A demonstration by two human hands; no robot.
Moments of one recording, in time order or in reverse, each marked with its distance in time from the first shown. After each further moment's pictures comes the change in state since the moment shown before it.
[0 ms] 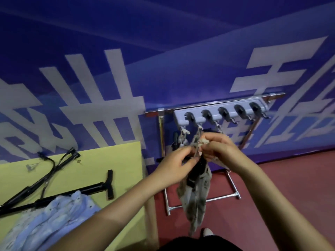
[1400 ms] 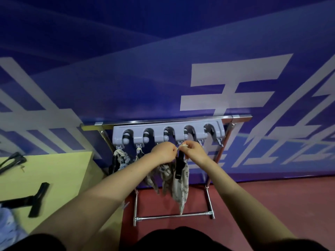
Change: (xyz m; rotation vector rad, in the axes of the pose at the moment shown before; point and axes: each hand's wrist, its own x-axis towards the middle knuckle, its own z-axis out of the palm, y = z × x) left_hand 0.281 0.006 0.155 0.518 -0.211 -0.518; right_hand 0.093 0.082 -0.299 -0.504 0.217 0.237
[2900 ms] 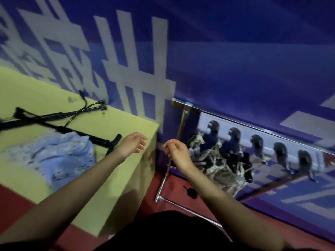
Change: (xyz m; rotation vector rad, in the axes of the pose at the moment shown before) left_hand -0.185 -0.305 -0.009 -1.099 0.491 -0.505; right_hand -0.049 -0.110 0.282 0.199 -0.290 -0.128
